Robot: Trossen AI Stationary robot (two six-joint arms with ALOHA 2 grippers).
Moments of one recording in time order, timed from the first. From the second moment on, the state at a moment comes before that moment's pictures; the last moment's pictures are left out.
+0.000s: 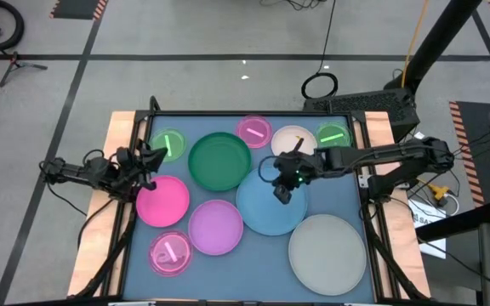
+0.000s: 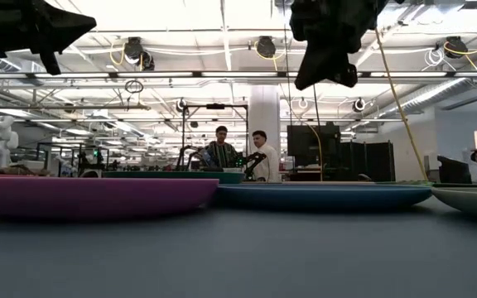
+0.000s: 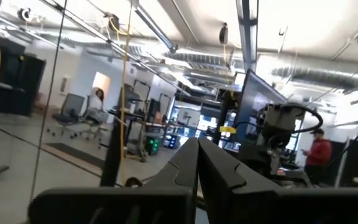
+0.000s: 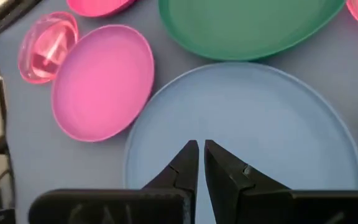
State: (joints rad) left arm -0.21 0.02 0.04 0.48 -0.58 0.03; right arm 0.02 1.38 1.04 -0.55 0.00 0.59
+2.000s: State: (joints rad) left arm -0.10 0.02 0.04 0.52 -0.60 0.06; right arm 0.38 1.39 0.72 -0.94 0.00 0.54
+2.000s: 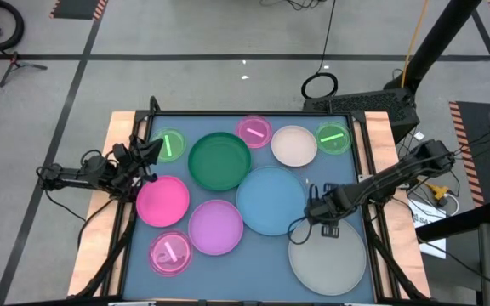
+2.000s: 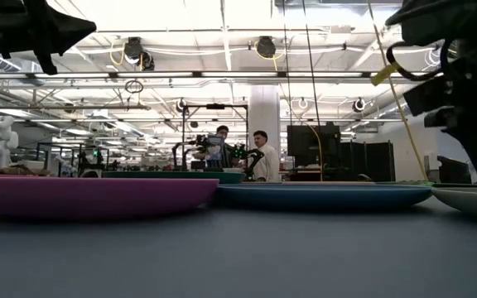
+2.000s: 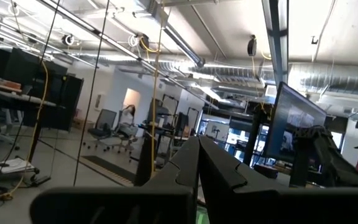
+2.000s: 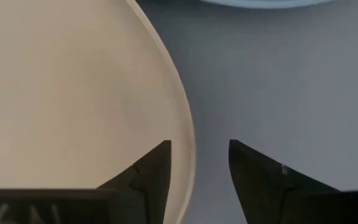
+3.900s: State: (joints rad) left arm -0.10 0.02 0.04 0.49 -0.60 0.03; right arm 0.35 1.15 0.98 -1.16 -0.02 0.56
